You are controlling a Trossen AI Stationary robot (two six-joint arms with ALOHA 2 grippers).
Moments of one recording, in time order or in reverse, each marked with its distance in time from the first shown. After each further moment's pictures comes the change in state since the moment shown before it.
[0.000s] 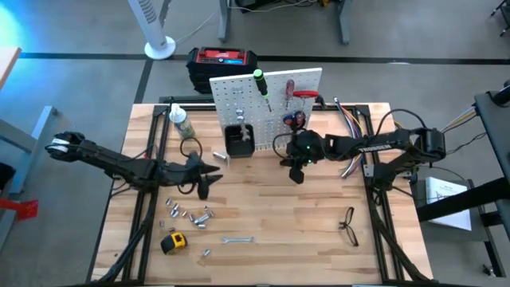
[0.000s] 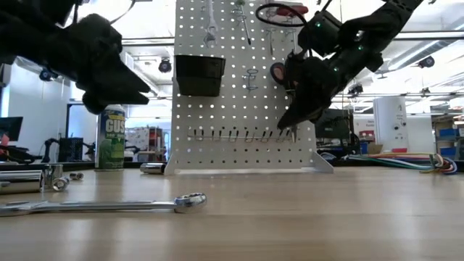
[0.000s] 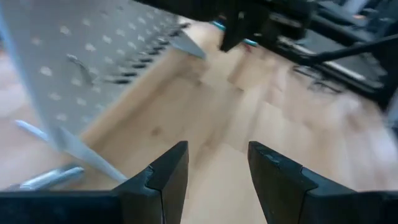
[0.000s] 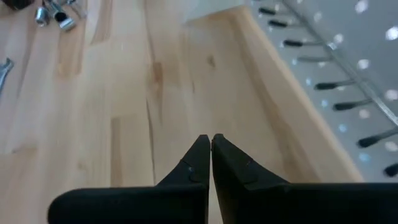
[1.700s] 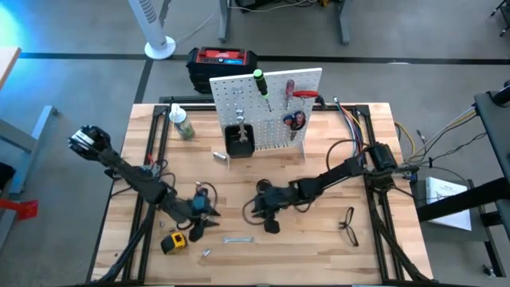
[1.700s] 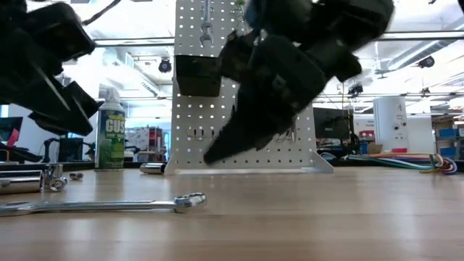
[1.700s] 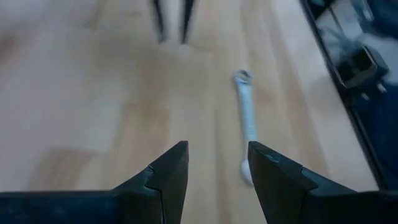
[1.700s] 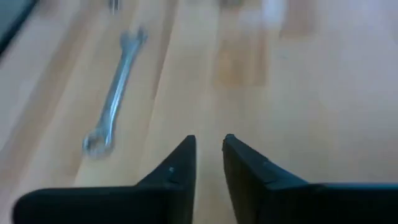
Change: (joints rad) left arm -0.411 0.408 0.119 0.056 0.130 -0.080; right arm 0.451 0.538 0.375 0.178 0.090 0.110
